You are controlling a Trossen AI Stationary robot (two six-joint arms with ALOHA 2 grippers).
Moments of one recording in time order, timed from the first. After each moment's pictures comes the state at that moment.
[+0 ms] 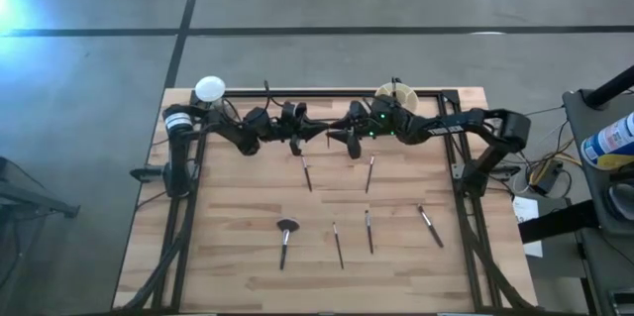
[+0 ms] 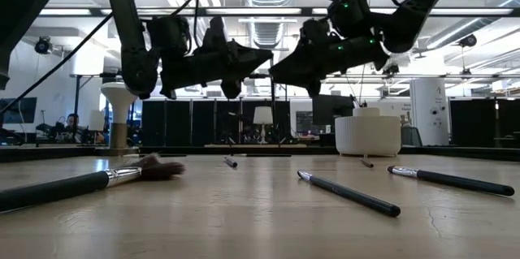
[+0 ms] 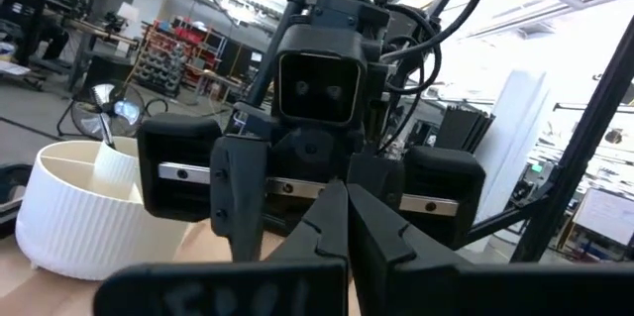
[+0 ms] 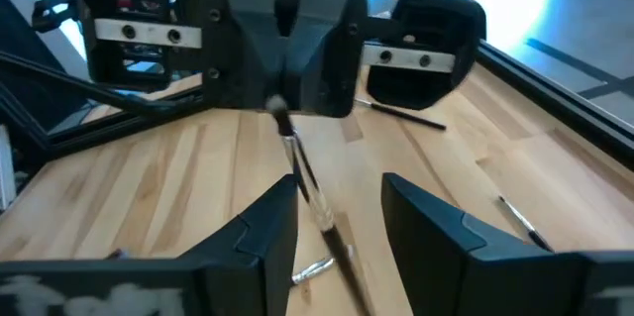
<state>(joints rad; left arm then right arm) 0.45 1.91 0.70 1.55 0.44 -0.50 -0.43 1.66 0.77 0.63 -0.39 0.21</state>
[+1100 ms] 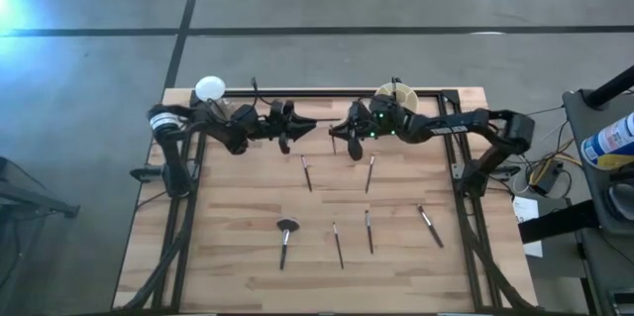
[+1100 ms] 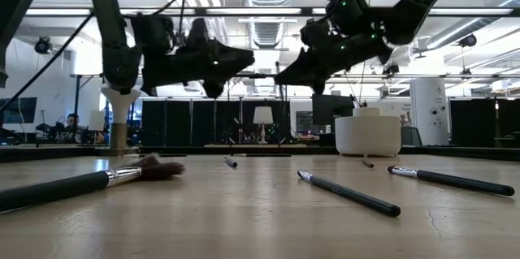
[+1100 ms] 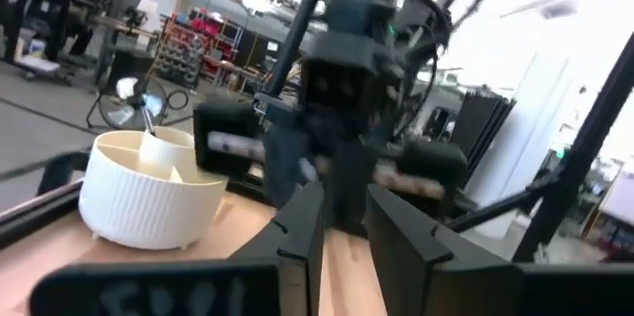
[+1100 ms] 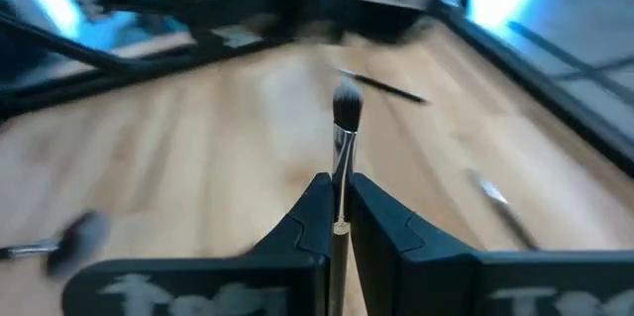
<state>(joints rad) 0.51 1.79 0.56 1.51 0.47 -0.45 -0.44 1.59 0.78 0.44 -0.32 0.10</state>
